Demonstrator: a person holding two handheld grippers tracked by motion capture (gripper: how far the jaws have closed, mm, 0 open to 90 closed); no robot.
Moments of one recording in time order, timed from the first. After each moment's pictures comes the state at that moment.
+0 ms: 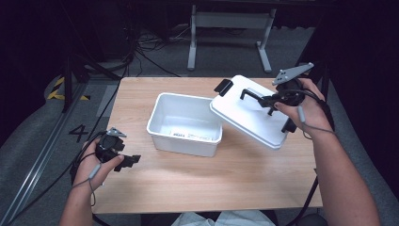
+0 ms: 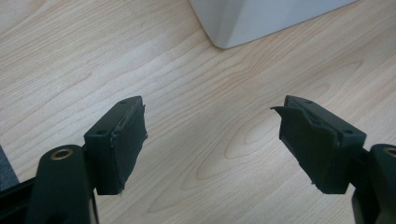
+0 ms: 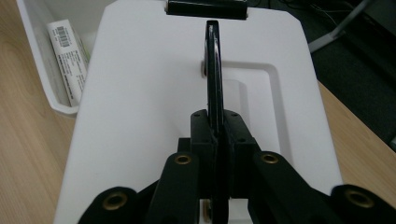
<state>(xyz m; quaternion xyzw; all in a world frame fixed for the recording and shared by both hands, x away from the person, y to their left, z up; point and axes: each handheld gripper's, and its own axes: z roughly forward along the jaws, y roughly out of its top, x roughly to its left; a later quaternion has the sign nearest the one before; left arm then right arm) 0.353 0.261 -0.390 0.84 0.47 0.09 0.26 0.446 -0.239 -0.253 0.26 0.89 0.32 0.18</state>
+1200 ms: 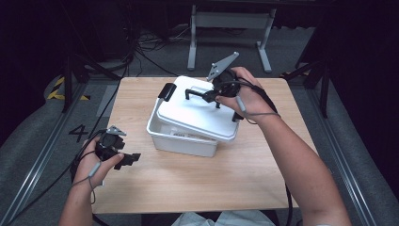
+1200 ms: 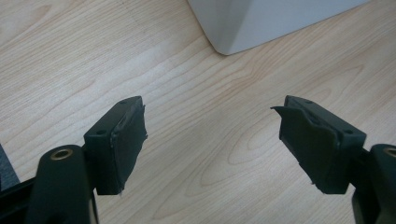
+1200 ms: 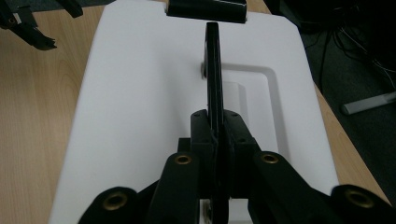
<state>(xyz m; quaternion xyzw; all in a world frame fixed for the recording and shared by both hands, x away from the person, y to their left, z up) 0.358 0.261 -0.389 0.84 0.47 0.10 0.27 0.471 -0.090 -0.246 0.12 0.93 0.32 0.15</state>
